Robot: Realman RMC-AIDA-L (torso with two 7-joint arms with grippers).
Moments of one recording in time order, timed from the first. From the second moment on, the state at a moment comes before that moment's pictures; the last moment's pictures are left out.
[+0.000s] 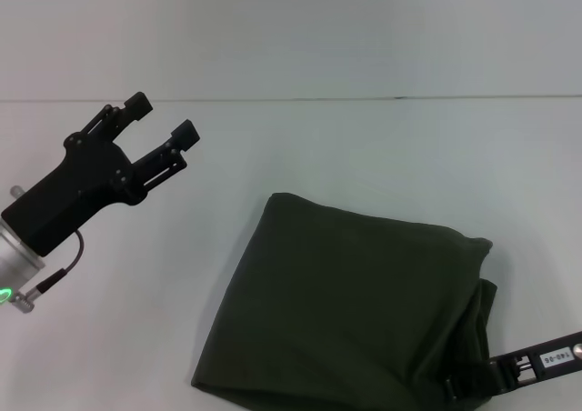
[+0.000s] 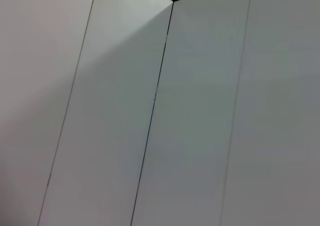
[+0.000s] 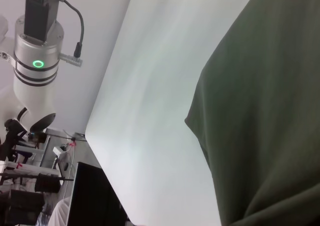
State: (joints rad) left arm -0.47 -2.17 0.28 0.44 1.71 1.62 -0.98; right arm 0.63 1.98 -0.83 -0.44 -2.22 -1.73 2.12
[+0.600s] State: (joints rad) left arm -0.48 -2.17 0.28 0.43 1.70 1.62 -0.99; right arm 0.52 1.96 -0.69 -0.44 -2.21 -1.77 2.06
